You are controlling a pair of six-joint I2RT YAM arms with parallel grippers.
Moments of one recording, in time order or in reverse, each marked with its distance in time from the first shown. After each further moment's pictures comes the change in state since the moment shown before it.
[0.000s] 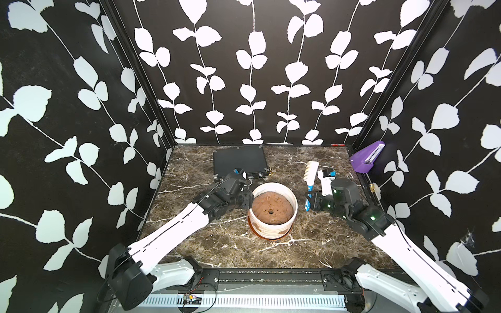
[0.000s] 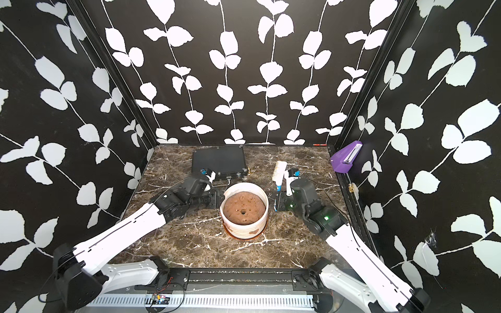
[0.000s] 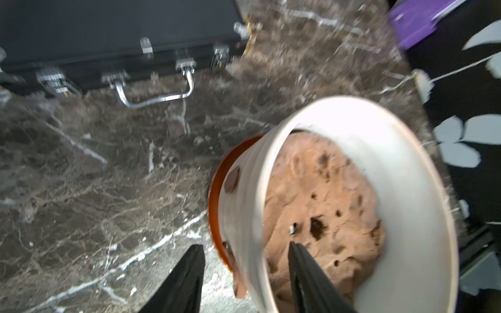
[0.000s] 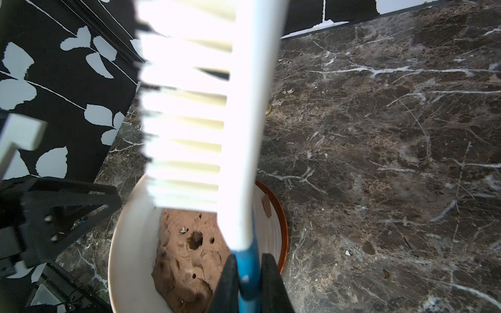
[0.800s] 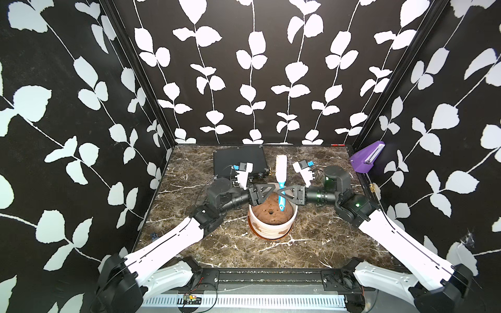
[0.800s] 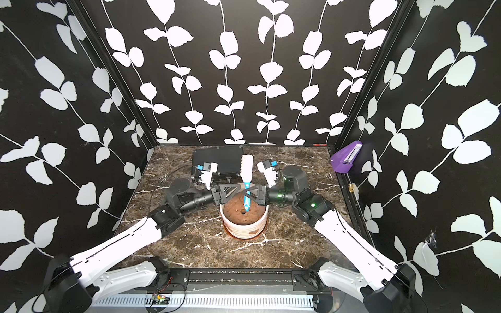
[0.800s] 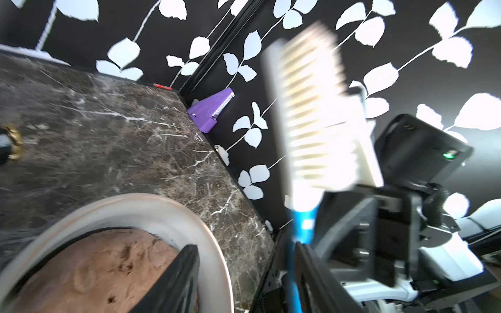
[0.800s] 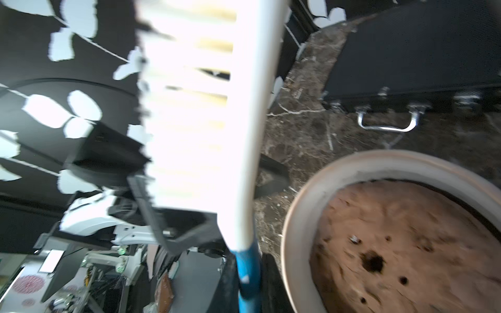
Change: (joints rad) left arm 0.000 -0.126 -0.294 0.984 0.461 -0.256; right arm 0.048 0.199 0.112 0.372 -0.690 0.151
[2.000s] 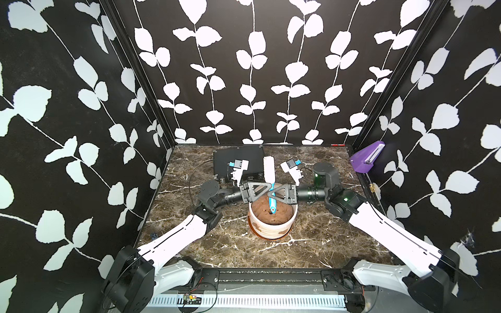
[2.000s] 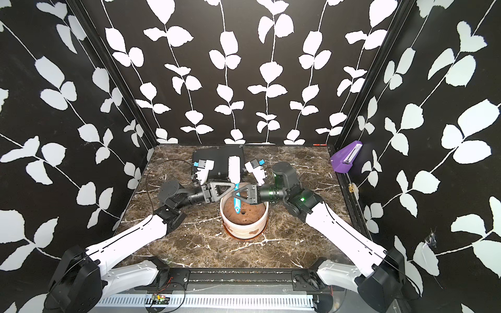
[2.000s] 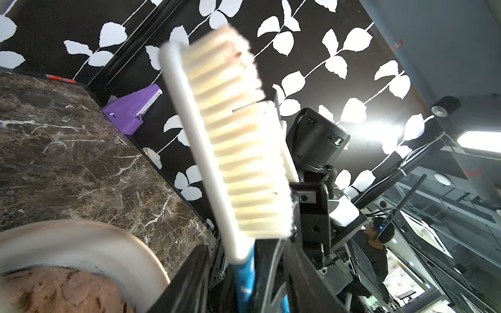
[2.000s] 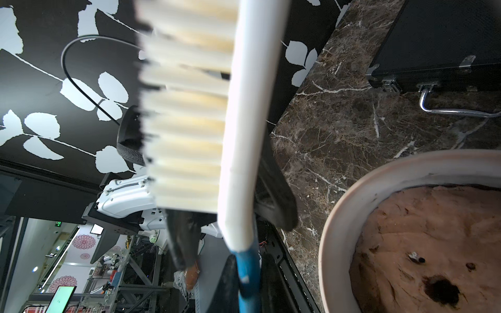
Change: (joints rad) left arm 0.134 0.055 -0.081 0.433 0.359 -0.241; right arm 0.043 0.111 0.029 0.043 -0.088 0.044
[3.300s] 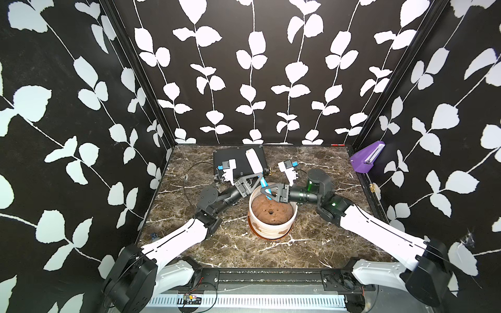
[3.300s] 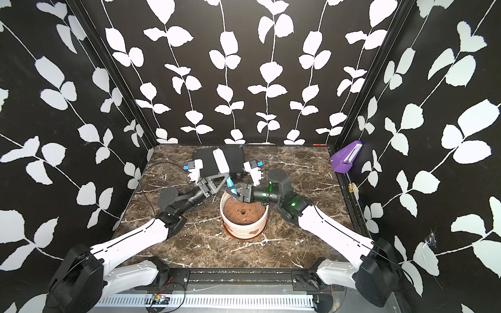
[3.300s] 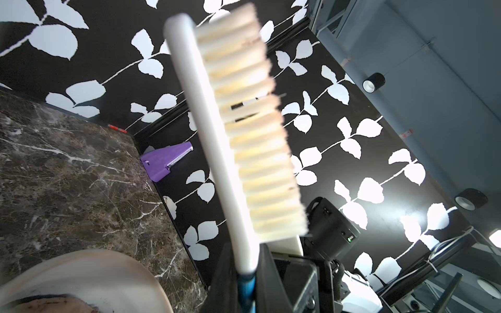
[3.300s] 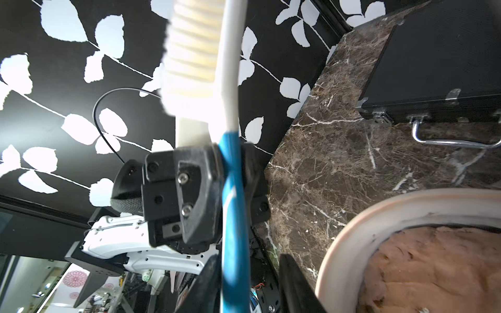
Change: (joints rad) left arm -0.017 0.004 -0.092 0.151 -0.352 -0.117; right arm 0.050 0.047 -0.127 0.334 0.143 0.116
